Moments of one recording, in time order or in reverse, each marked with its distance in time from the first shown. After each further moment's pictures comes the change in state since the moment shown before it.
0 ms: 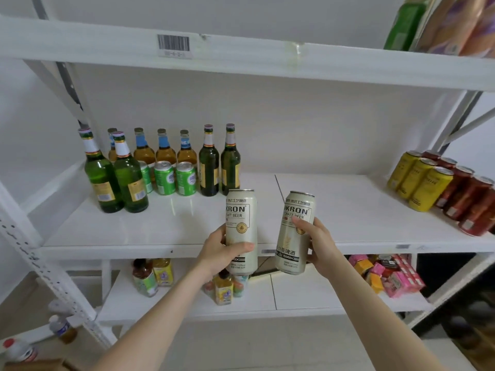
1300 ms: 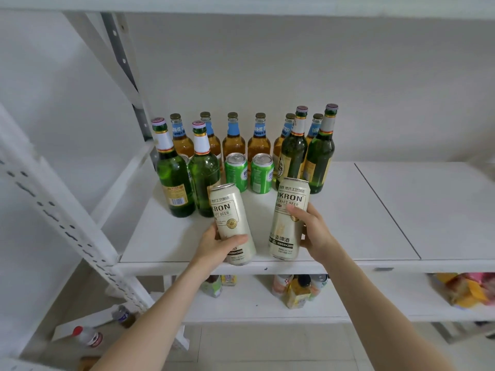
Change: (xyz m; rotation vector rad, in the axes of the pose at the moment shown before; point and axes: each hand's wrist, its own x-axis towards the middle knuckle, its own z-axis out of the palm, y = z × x) left_hand 0.078 -0.095 -0.244 -0.138 0.159 -0.149; right_hand 0.120 0.046 0.257 0.050 -0.137 0.037
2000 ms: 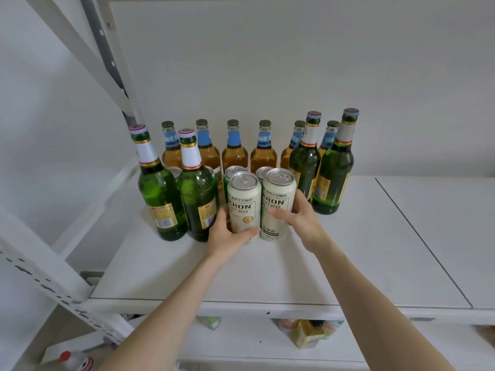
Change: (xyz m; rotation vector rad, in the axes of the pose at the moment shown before) left_hand 0.112 0.000 0.029 0.161 0.170 0.230; right_hand 0.111 -0.007 0.012 -0.154 -0.154 -0.299
